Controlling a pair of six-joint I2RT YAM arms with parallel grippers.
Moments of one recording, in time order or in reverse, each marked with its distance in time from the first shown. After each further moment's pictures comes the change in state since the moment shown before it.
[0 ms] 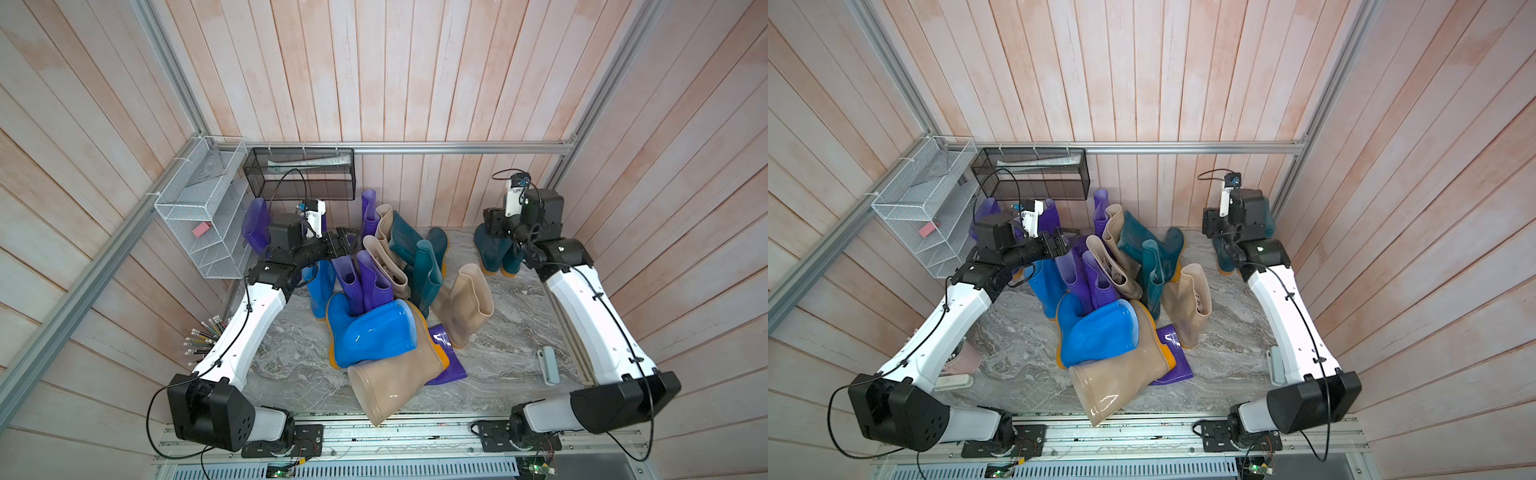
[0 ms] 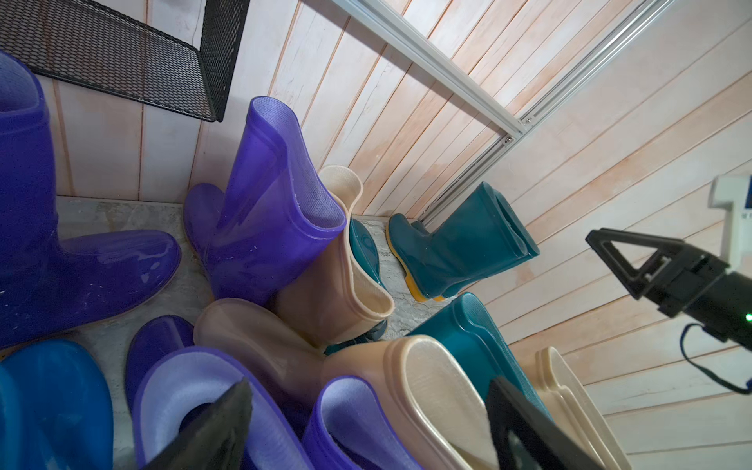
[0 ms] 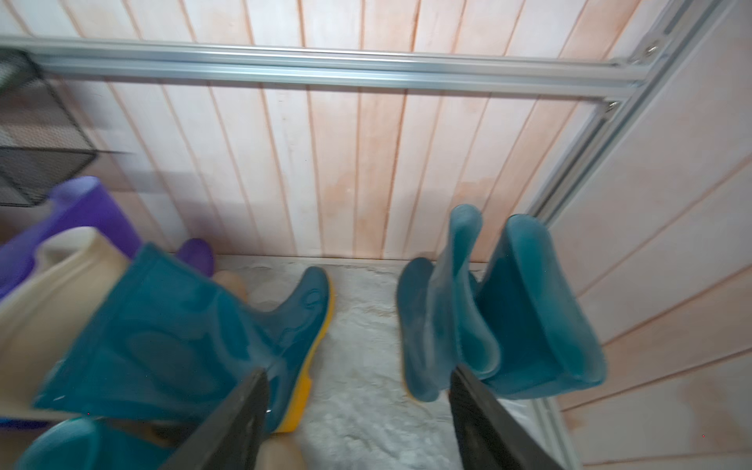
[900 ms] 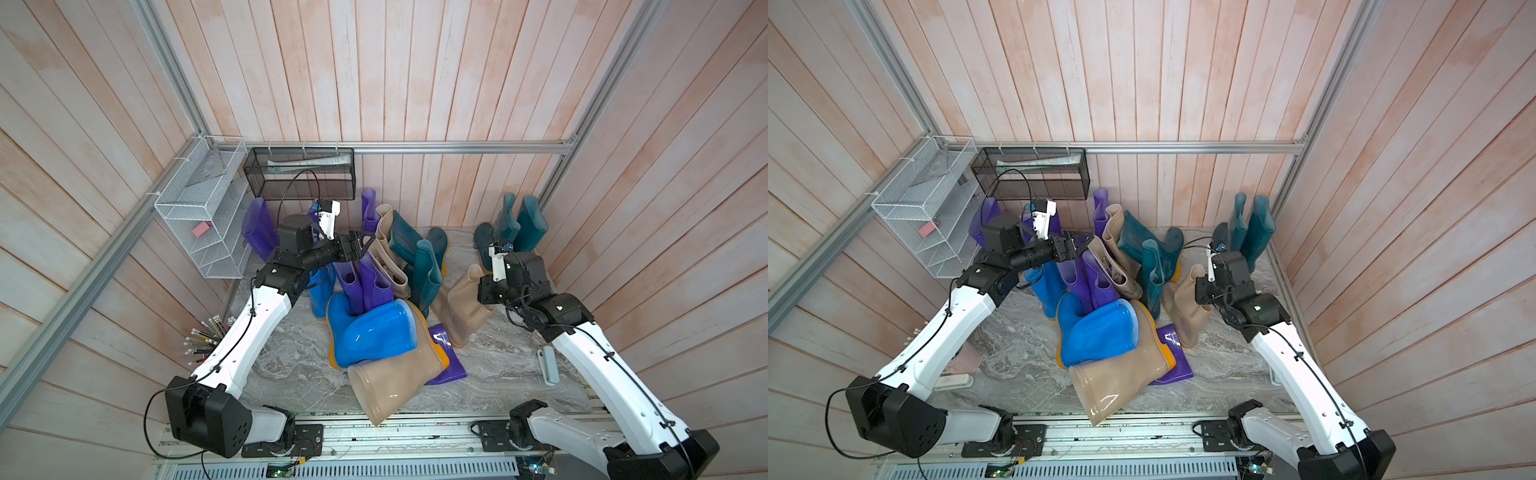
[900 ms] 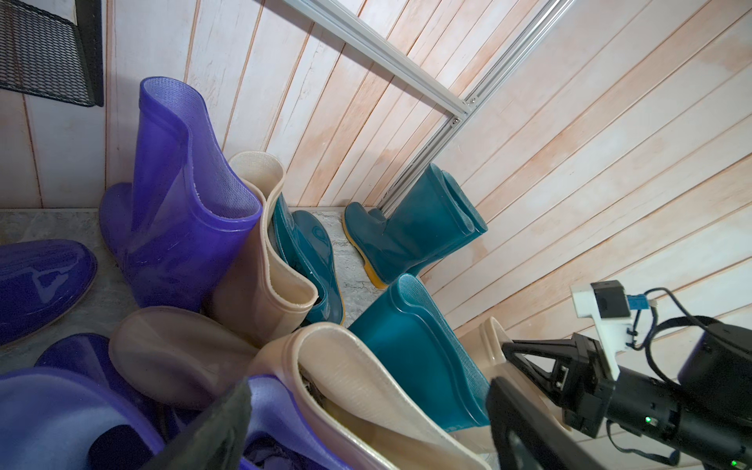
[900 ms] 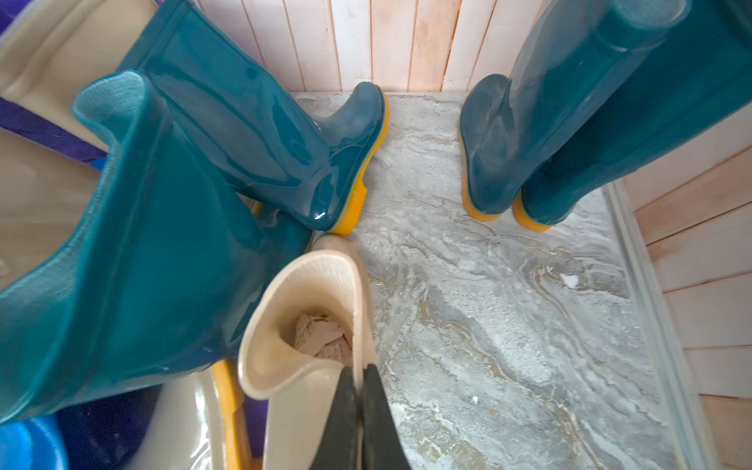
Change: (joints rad) left arm -0.088 -0.021 0.000 0.024 0.035 -0.015; right arm 0.161 -0.312 -0.423 -0.199 0.032 0.161
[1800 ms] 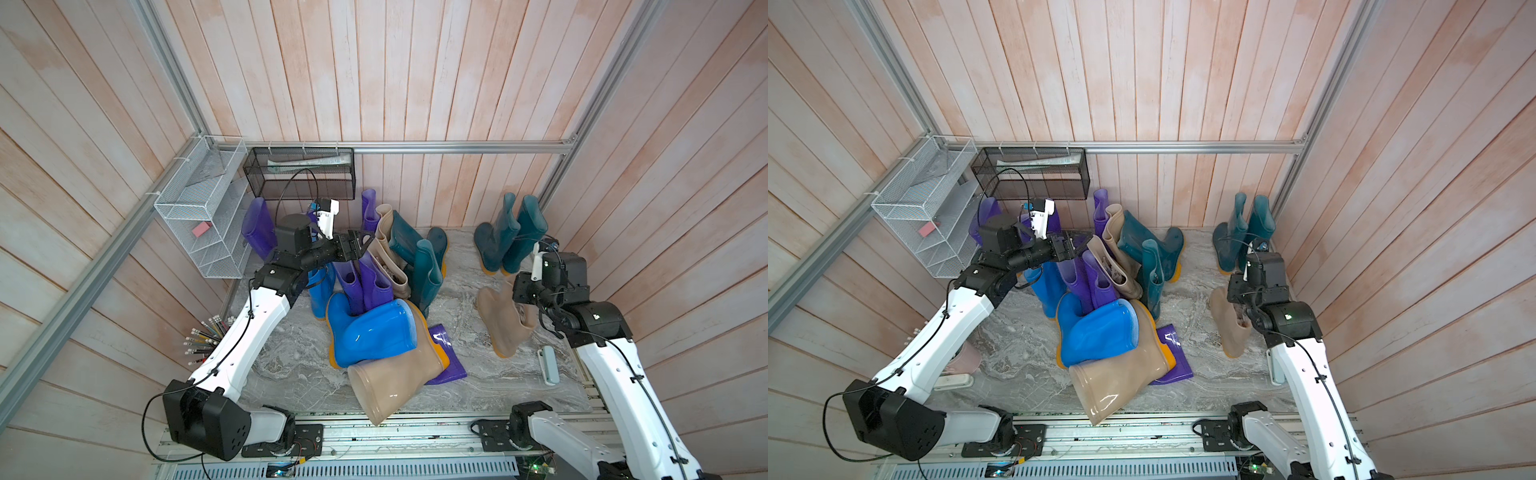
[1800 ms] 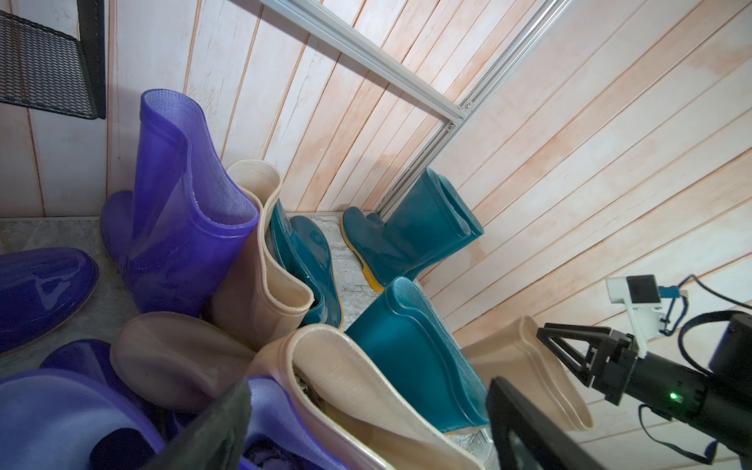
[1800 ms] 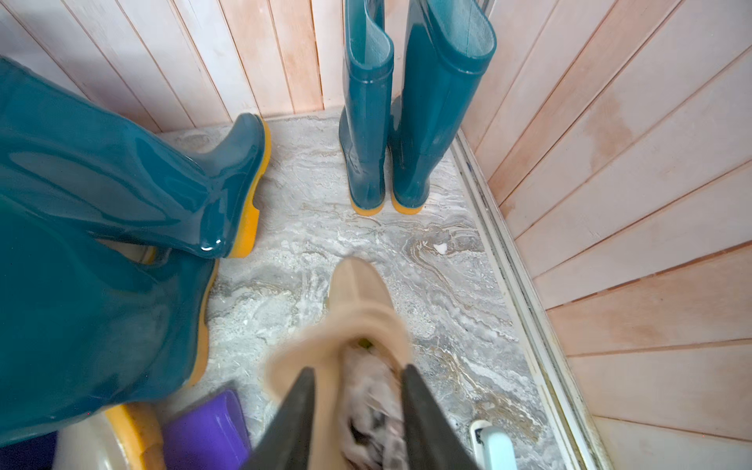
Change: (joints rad) left arm 0.000 -0.015 0.000 0.003 0.000 0.001; right arm -0.218 -0.104 0.077 -0.145 0.075 -0.019
